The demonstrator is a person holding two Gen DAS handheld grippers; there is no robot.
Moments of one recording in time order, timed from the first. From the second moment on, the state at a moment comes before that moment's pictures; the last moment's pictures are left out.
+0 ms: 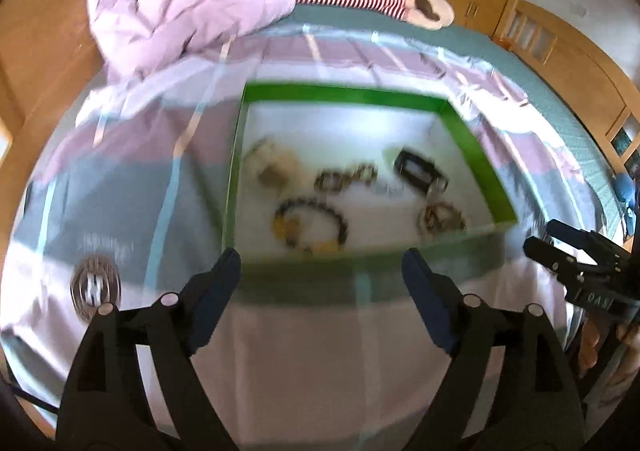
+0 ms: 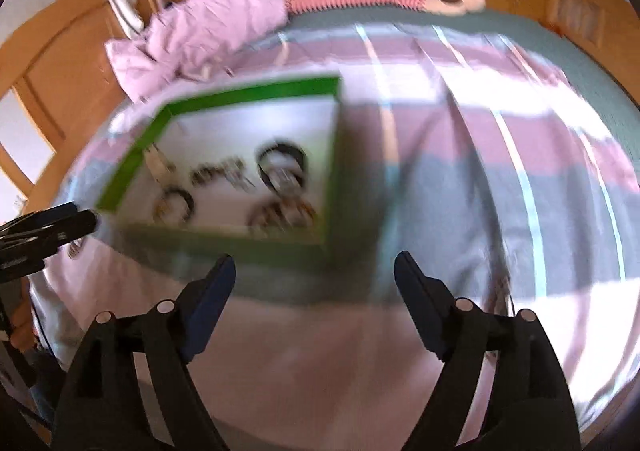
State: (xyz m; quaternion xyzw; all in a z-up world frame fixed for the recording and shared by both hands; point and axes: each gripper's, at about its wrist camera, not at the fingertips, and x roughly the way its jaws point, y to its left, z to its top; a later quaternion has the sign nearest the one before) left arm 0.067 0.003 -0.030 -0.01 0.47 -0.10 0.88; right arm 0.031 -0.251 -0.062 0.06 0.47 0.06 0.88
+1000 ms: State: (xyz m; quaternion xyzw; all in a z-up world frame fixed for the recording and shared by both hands) left arm 0.079 -0.011 0.002 0.00 0.46 -0.05 0.89; right arm 0.072 -0.178 -0.012 -0.03 0.41 0.02 0.91
